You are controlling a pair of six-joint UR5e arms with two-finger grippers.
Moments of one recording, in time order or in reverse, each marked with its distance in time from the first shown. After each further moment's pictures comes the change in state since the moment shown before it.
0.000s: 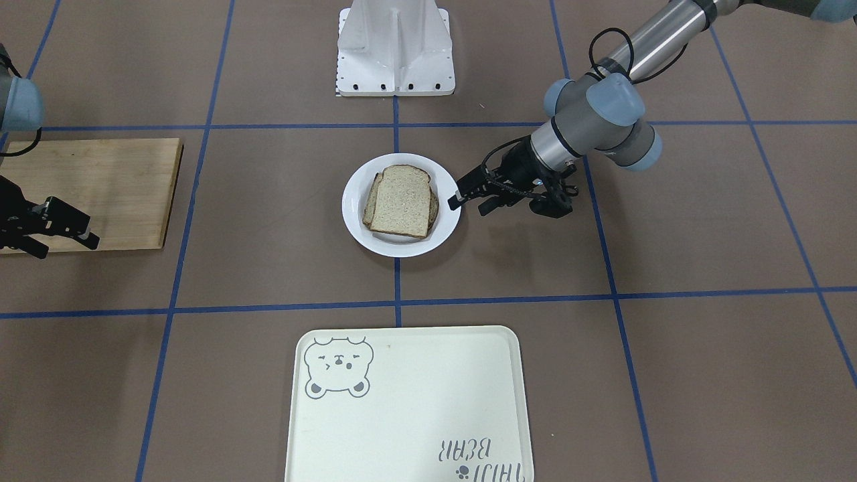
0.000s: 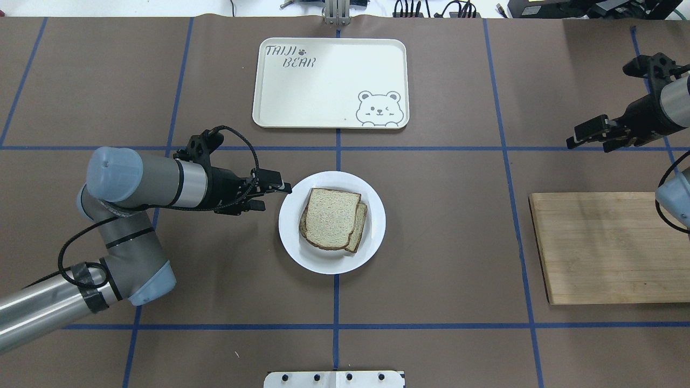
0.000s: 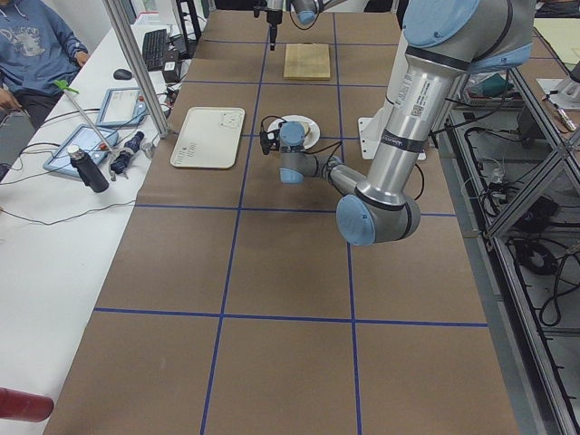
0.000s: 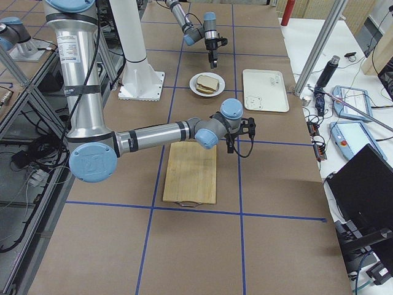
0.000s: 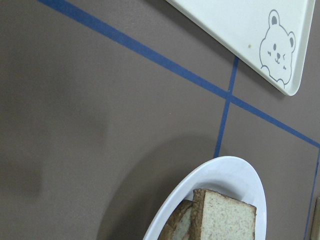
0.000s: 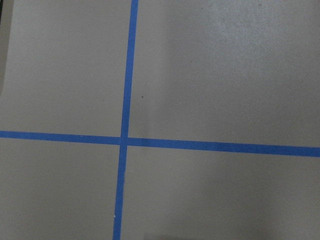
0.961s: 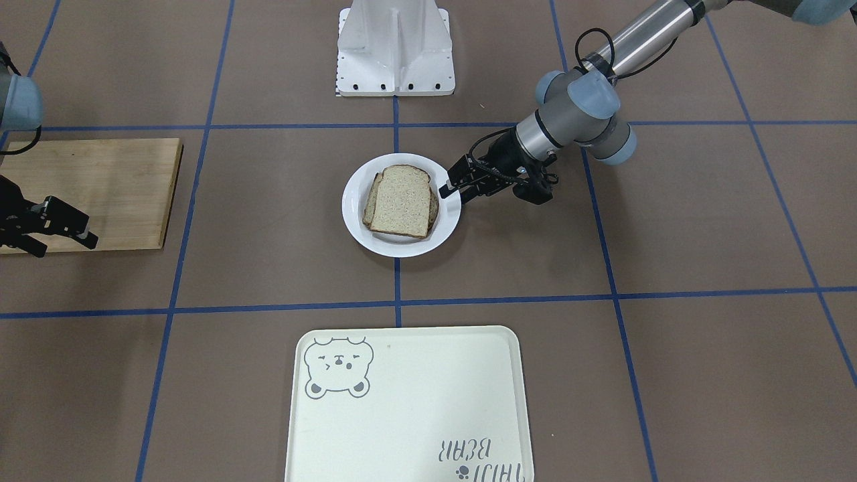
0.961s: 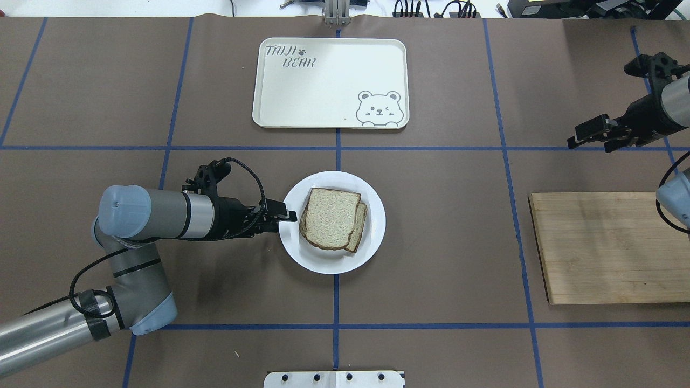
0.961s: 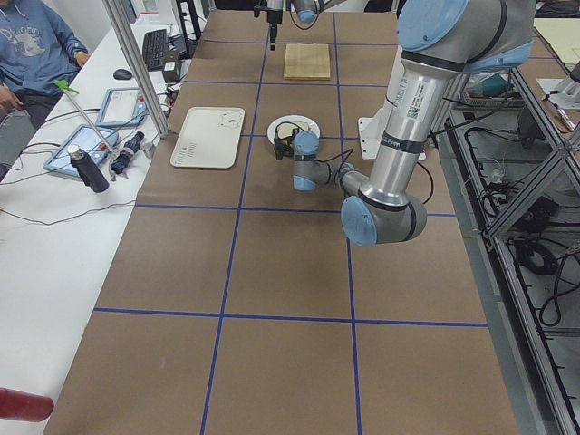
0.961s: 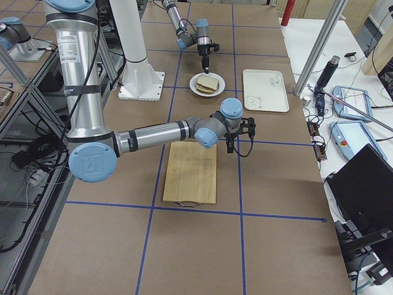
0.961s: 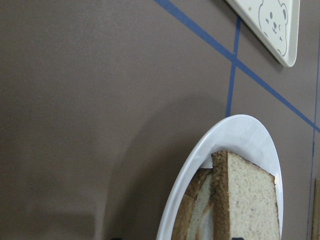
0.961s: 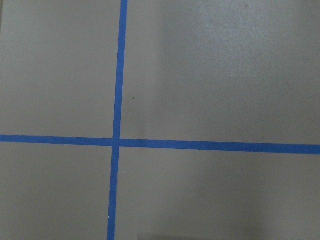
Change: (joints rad) left arm 0.084 0.021 0.022 -0.067 0.058 -0.001; right arm -0.003 -0.002 0.009 -0.010 -0.001 0.001
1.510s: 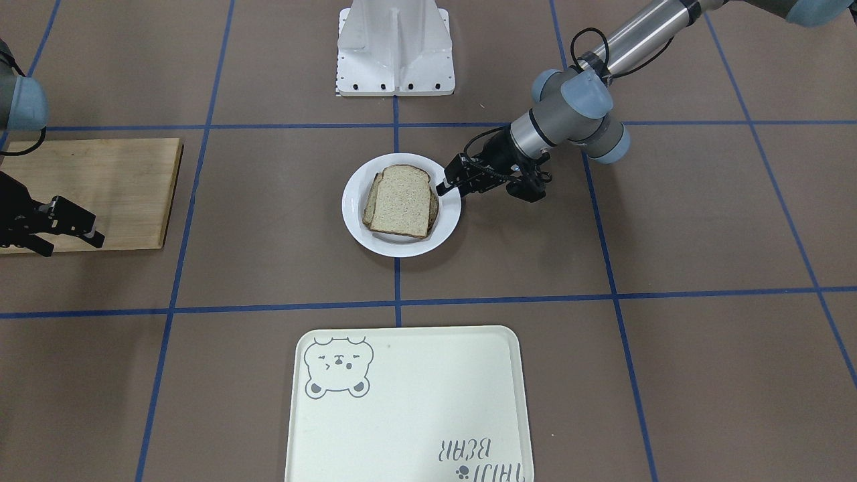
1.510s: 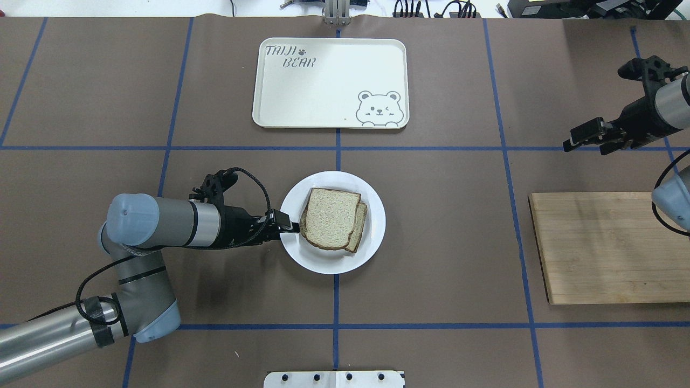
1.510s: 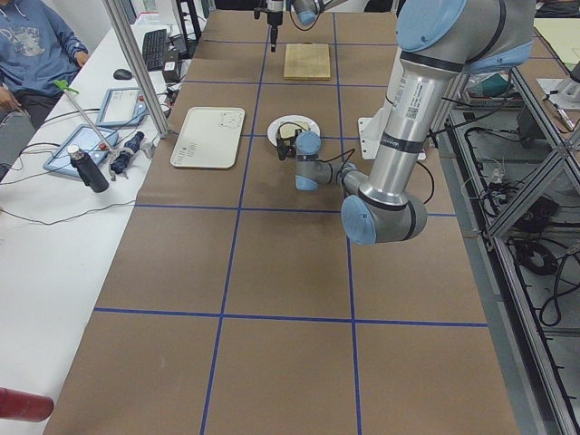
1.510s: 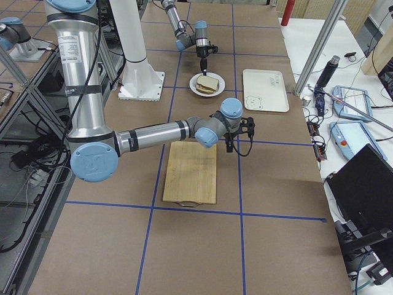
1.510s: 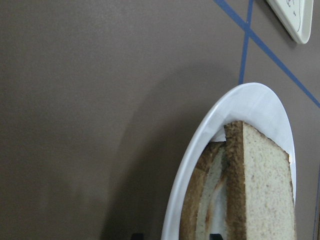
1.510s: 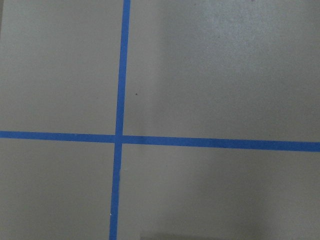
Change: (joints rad) left arm 0.016 -0.006 0.006 0.000 0.001 -0.002; right arm -0.011 0.005 -0.005 0.000 0.004 0.000
